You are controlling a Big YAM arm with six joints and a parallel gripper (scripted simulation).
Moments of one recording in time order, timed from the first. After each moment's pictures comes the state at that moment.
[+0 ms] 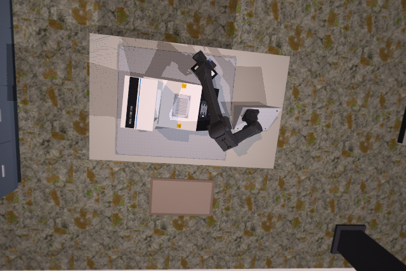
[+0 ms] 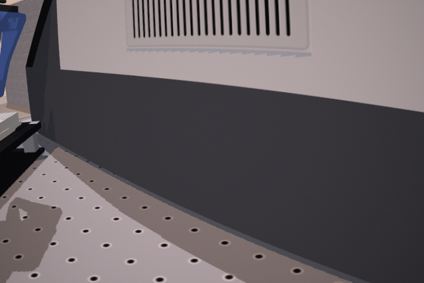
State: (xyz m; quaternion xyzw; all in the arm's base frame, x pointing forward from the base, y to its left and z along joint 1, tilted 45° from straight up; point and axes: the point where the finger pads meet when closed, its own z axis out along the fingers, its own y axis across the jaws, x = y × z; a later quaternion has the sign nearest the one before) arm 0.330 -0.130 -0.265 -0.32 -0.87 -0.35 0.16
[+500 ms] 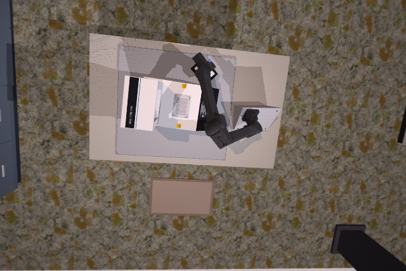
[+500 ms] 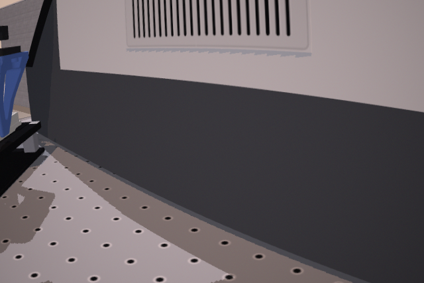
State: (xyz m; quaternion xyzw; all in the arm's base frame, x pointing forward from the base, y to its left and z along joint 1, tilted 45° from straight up) arm 0.325 -0.104 -0.289 -0.32 -0.86 -0.35 0.17
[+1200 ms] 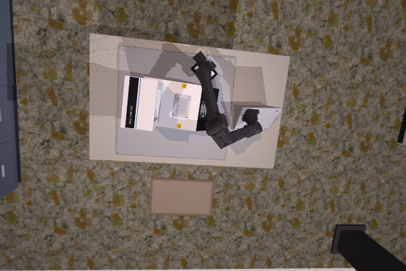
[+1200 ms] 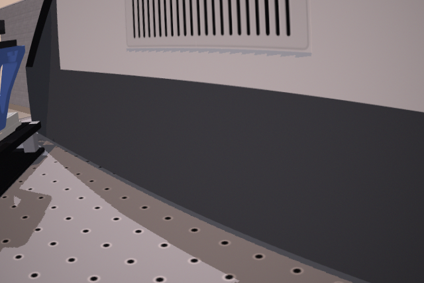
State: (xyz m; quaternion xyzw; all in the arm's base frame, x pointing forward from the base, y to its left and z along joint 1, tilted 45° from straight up) arm 0.323 -0.109 -0.287 -0.33 -0.86 -0.35 0.17
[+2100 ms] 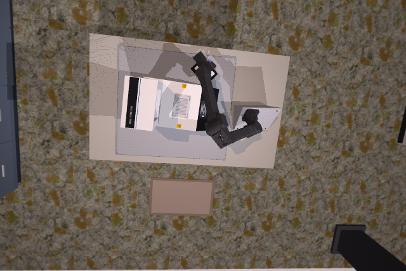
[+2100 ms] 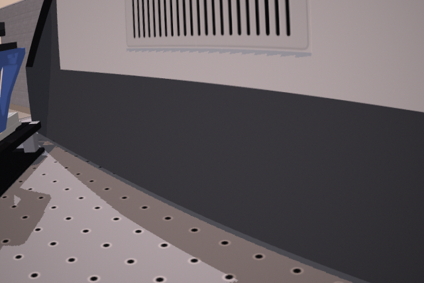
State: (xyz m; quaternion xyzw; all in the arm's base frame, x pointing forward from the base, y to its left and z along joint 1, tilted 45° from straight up) arm 0.323 -0.108 -0.288 -0.33 -0.86 -0.35 0.17
